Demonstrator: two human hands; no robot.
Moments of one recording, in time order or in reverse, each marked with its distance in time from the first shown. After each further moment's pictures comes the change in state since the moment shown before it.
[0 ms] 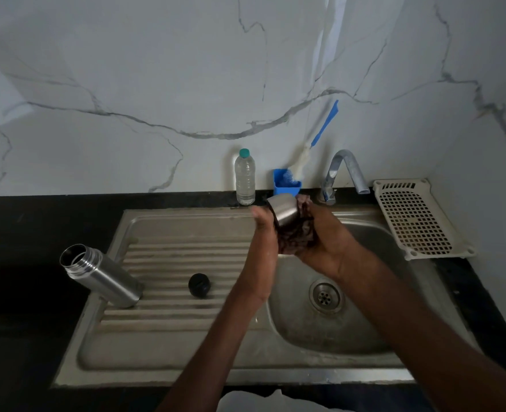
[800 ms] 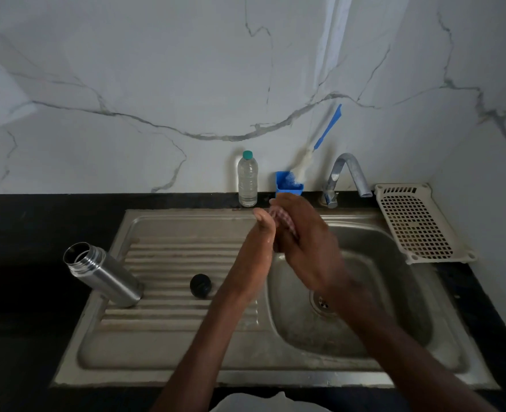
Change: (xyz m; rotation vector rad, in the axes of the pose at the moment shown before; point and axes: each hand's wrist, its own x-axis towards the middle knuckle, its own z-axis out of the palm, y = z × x) left_hand 0.002 0.009 -0.018 0.169 -0.152 -0.019; right_hand -0.013 0.027 0.001 -1.197 0.107 -0.967
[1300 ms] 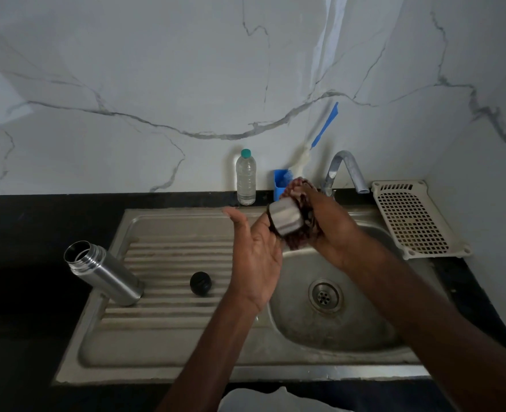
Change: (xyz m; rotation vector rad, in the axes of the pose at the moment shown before) left_hand -0.012 0.006 0.014 -0.535 0.029 -0.027; right_hand 0.036 -0.012 -0.021 0.912 -0.079 0.873
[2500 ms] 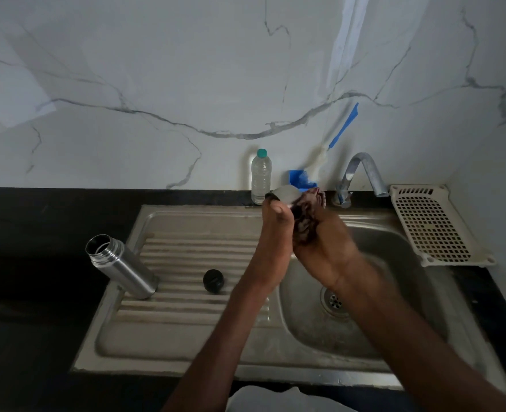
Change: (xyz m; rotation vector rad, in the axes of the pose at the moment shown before) left_hand 0.013 0.010 -0.004 0.510 0.096 0.072; right_hand -0.005 0.032 0.023 0.532 -0.206 -0.054
